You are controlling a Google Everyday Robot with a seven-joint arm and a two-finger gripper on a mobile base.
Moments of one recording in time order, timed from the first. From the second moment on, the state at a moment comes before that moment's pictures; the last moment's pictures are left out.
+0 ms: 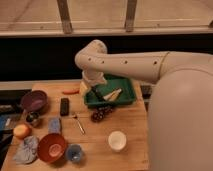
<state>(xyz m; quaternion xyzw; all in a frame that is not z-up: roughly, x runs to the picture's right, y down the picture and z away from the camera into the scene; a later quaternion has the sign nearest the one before) -0.084 -0.003 0.760 -0.23 0.08 0.44 0.86</state>
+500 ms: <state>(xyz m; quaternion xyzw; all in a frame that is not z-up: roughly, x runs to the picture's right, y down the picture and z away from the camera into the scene) -0.211 0.001 0.759 -0.27 0.02 0.35 0.90</state>
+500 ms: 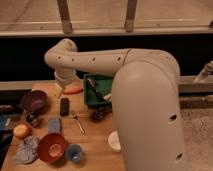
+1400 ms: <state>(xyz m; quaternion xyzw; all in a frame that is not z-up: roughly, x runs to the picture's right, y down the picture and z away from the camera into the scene) -0.250 0.043 0.818 -0.32 0.05 0.31 0.89</state>
